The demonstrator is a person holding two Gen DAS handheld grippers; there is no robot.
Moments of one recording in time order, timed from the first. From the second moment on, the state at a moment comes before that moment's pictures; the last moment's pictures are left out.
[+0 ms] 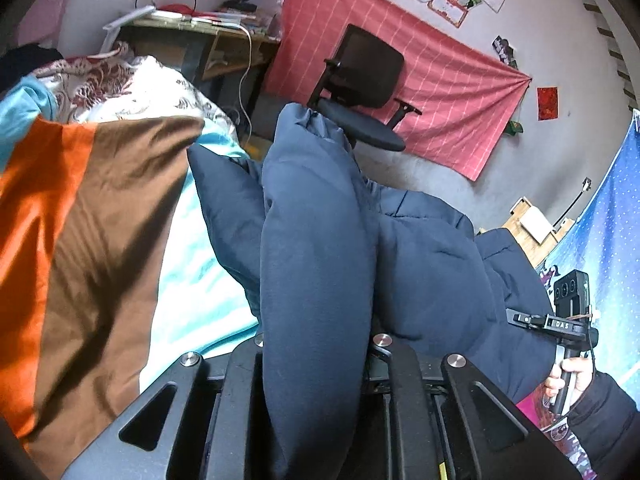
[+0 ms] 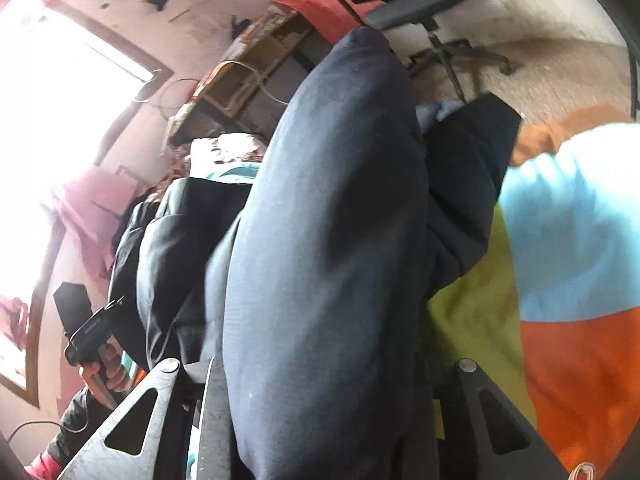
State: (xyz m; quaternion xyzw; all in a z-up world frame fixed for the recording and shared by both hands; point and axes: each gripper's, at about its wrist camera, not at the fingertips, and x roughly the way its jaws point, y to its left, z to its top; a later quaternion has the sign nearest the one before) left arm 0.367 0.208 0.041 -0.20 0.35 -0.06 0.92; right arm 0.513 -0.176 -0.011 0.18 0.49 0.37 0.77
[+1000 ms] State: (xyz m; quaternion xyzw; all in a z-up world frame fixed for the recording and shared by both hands) left arm 0.267 0.163 0.010 -0.19 0.38 -0.03 0.90; right arm 0.417 -0.191 -0.015 0.13 0.49 0.38 0.78
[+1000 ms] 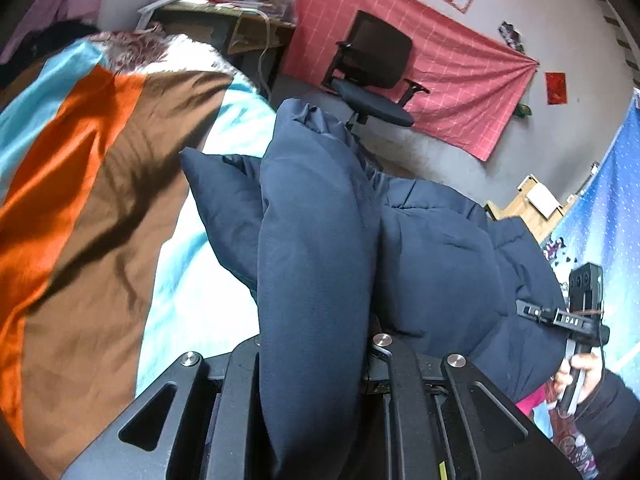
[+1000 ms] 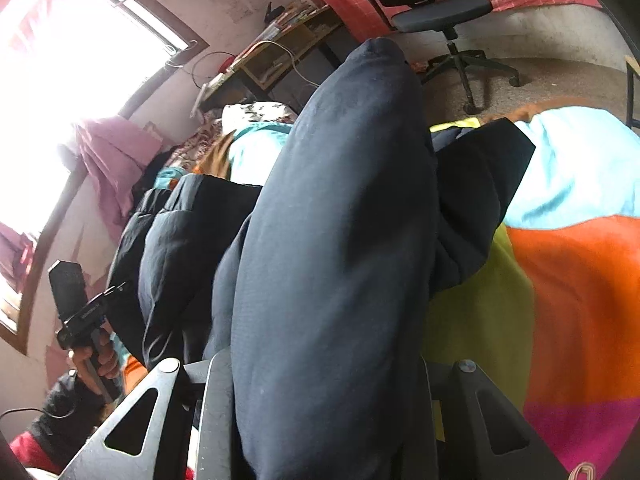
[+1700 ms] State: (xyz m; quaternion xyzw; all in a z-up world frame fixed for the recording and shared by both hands) left arm 0.261 0.189 -0.038 -0.23 0.43 0.04 0.87; right arm 0.415 -0.205 -0.064 0.10 0.49 0.25 0.83
